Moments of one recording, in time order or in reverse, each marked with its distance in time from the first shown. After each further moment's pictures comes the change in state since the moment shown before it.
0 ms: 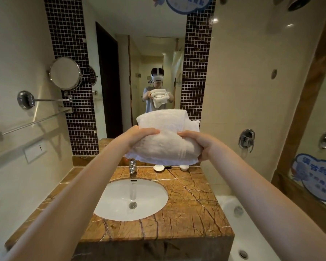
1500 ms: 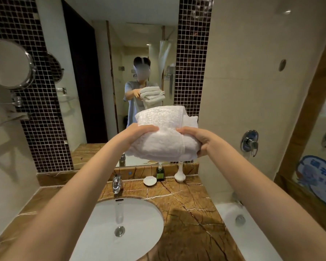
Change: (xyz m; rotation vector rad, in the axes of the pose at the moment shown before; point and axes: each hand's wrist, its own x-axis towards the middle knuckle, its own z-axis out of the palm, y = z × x) left_hand 0.235 0.003 0.003 -0.082 -0.122 0.073; right_hand 0.203 -0.054 -0.027 0.023 0.097 0.036
